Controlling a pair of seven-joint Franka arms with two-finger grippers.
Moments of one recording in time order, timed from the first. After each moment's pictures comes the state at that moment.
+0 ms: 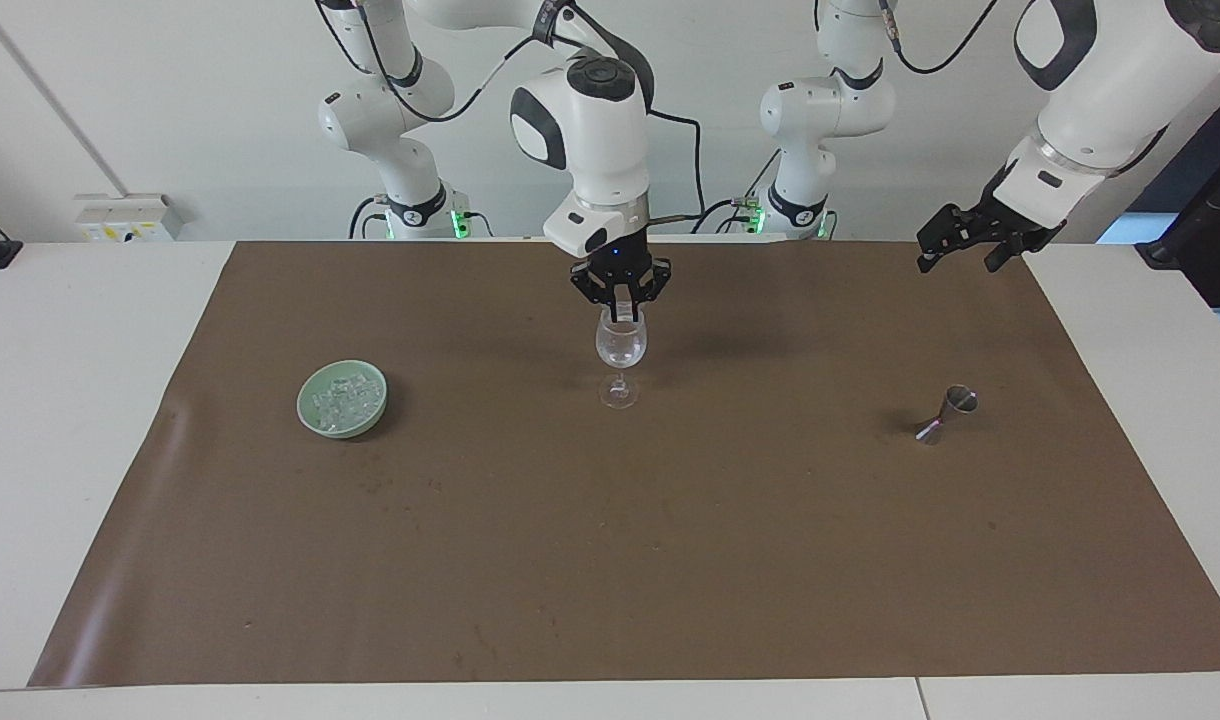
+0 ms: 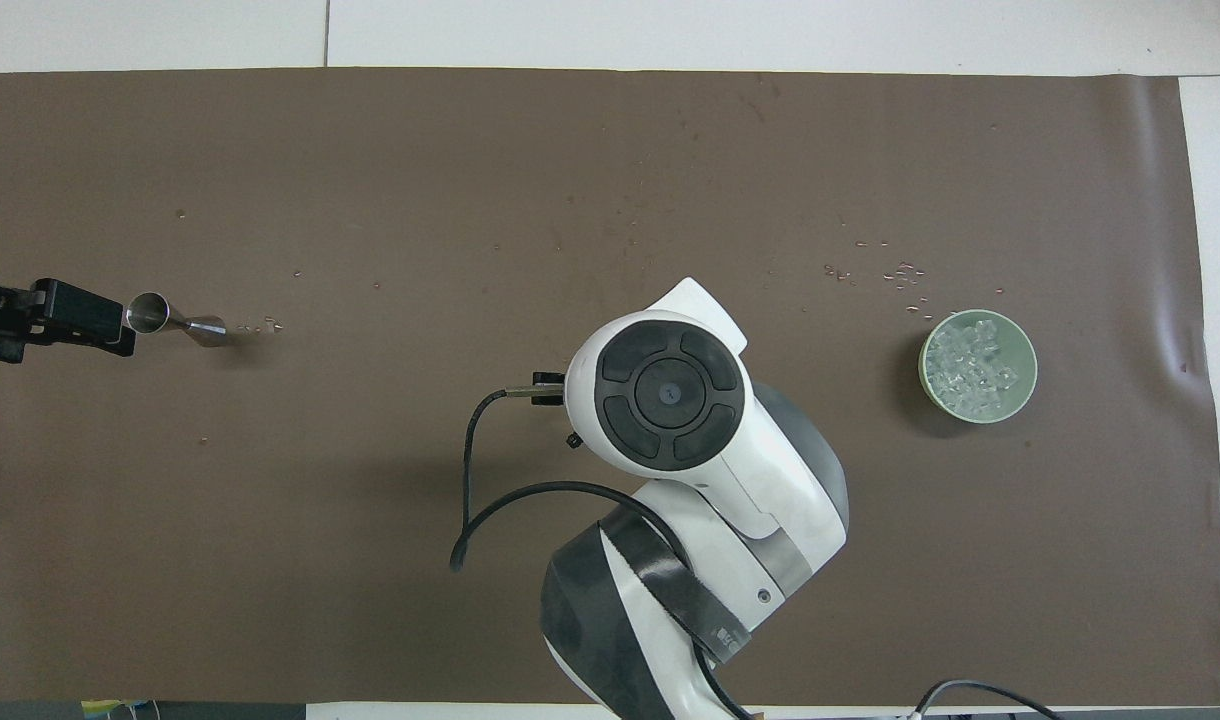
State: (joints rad) left arm 0.00 -0.03 -0.05 -1.62 -0.05 1.47 0.01; right arm 0.65 0.15 0.03 -1.77 0.02 2.05 0.74
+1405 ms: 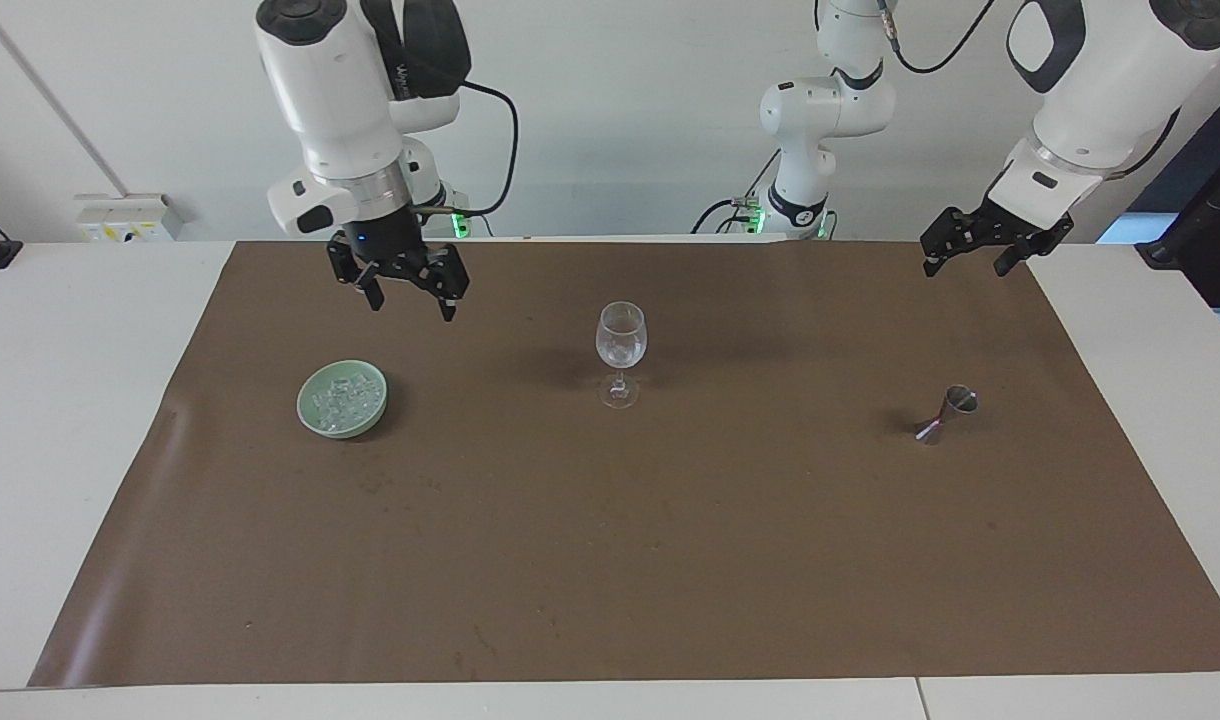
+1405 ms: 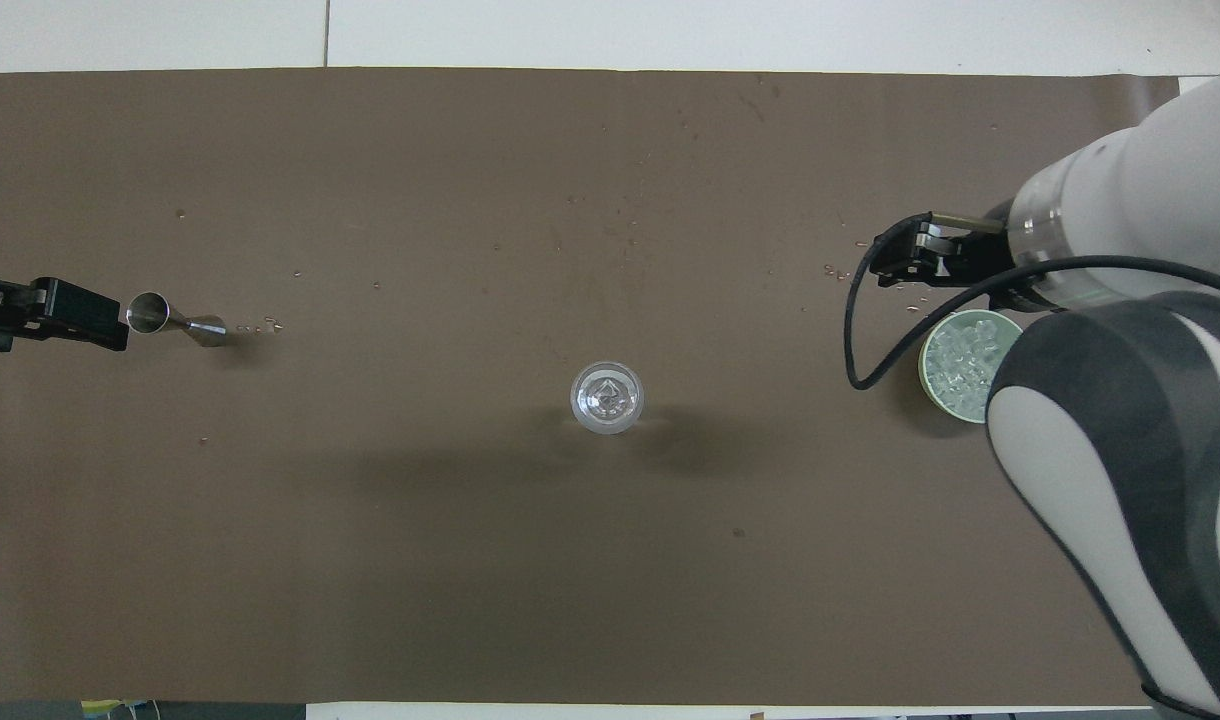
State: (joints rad) left arm -0.01 -0.03 -0.05 -1.62 0.00 1.50 0.02; right arm 0.16 0.01 0.00 -1.68 0.01 1.70 0.37
